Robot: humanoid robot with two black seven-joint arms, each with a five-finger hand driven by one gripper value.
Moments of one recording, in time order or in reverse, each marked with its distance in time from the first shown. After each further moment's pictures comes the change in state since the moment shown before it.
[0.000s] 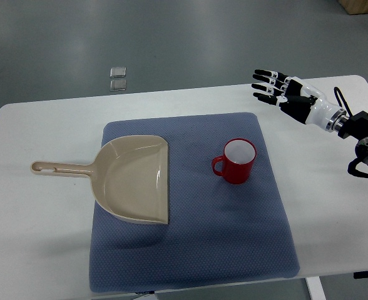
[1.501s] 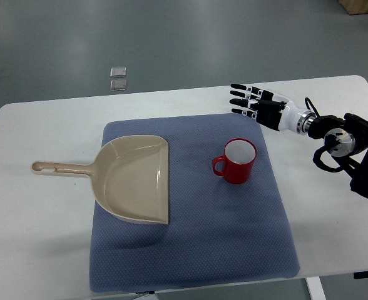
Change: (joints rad) left arm 0.000 0.000 -0.004 0.000 0.000 0.000 0.002; right arm 0.052 0.119 0.012 -0.001 0.233 -0.169 -0.364
